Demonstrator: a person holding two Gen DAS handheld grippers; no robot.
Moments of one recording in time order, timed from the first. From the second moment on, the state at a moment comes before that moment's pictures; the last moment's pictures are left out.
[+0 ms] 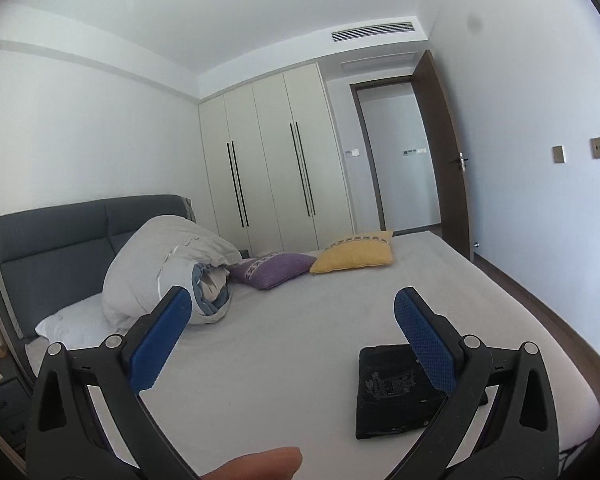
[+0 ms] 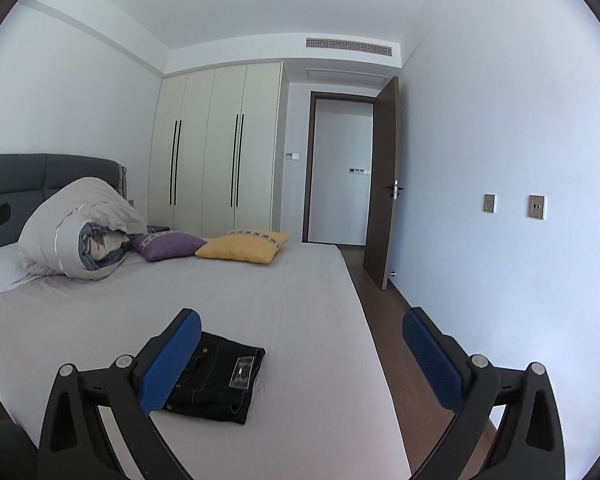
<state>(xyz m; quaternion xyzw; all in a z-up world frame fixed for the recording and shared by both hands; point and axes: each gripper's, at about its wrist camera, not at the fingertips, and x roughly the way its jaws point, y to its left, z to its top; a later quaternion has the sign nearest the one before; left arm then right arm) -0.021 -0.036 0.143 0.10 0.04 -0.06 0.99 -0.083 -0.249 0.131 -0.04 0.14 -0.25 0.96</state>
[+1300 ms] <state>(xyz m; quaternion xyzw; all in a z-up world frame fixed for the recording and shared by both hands) 0.095 -0.081 0.016 0.04 0.41 -0.09 0.90 0.016 -0.252 0.050 0.07 0.41 -0.21 0.89</state>
